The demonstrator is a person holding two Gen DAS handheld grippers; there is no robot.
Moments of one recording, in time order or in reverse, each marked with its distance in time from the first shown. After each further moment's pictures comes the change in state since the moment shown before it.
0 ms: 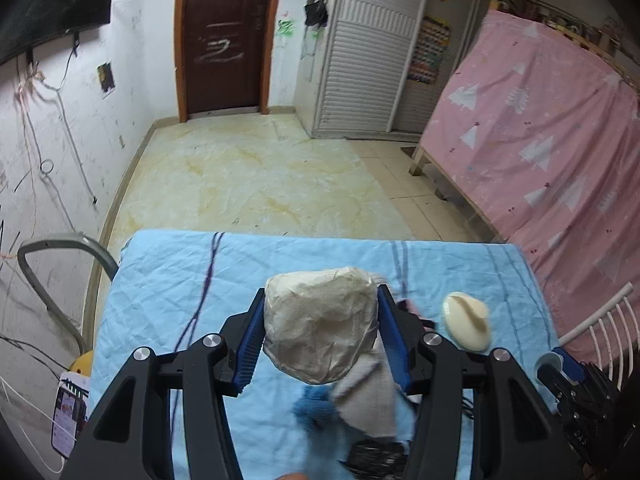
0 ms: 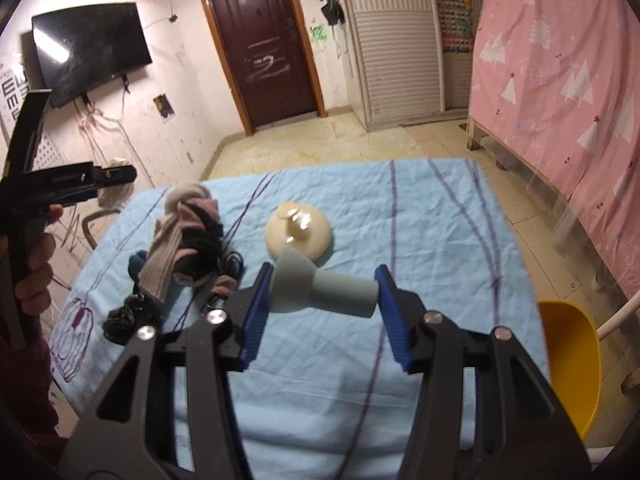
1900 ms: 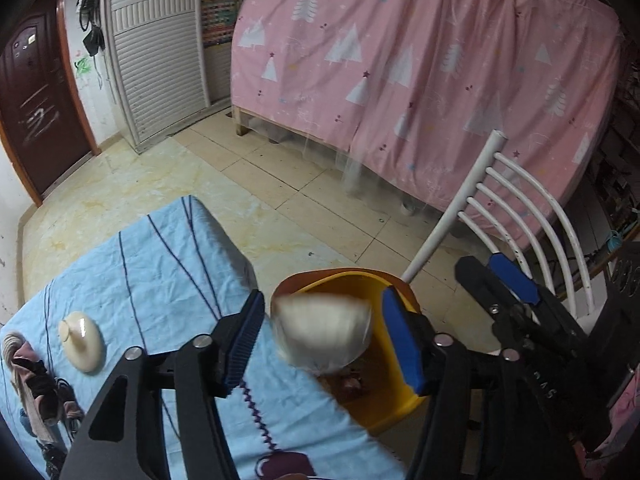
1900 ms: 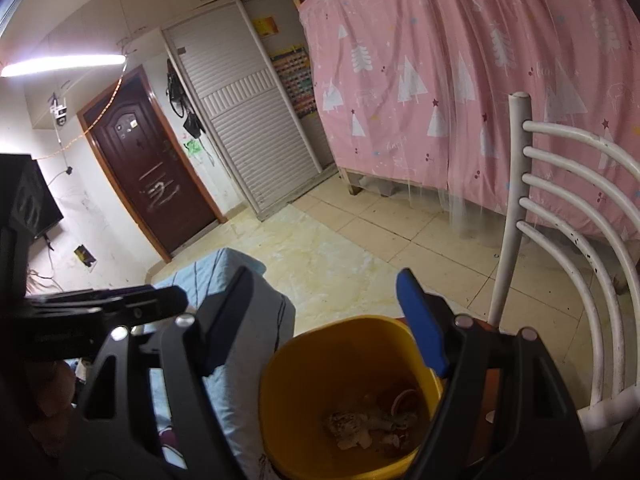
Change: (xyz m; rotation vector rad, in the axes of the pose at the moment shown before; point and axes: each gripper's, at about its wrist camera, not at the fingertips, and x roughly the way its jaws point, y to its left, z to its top) left arm 0.009 -0.386 -0.087 0.495 0.148 -0.341; right arm -0.131 -0.230 -0.058 0.418 -0.318 -0.247
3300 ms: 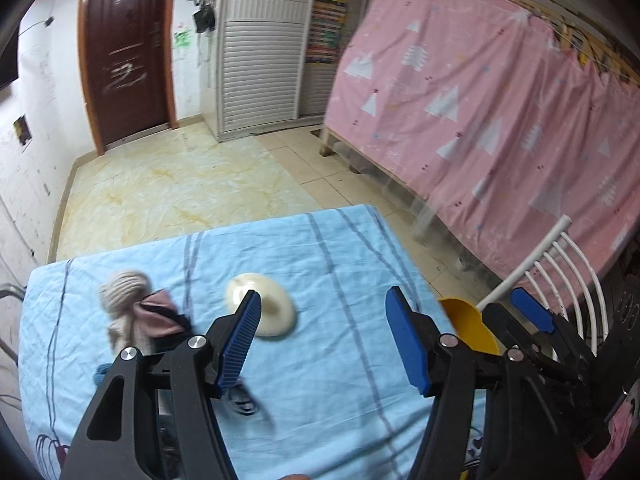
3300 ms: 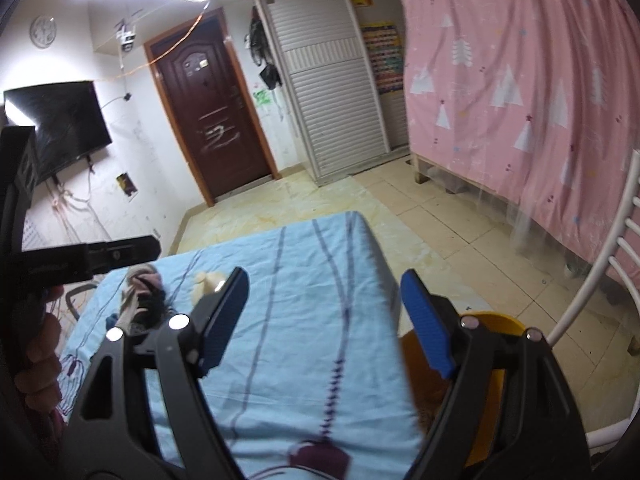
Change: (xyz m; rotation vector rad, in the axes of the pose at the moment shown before) left arm -0.095 0.187 -0.050 -0.276 -0.122 0.152; right arm 0.025 0.166 -0.029 -0.251 0.107 0.161
